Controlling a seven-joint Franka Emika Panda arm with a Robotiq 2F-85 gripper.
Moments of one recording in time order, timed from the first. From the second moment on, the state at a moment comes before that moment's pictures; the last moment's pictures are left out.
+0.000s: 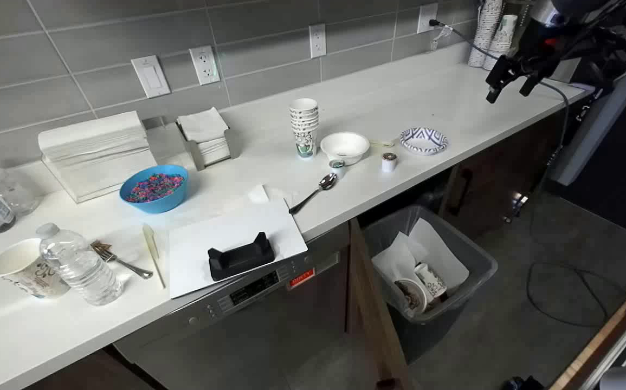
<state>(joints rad) -0.17 -0.26 -0.19 -2.26 -0.06 2.24 -0.08</state>
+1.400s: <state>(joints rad) 0.00 0.20 0.00 -1.82 0.05 2.12 -0.45</state>
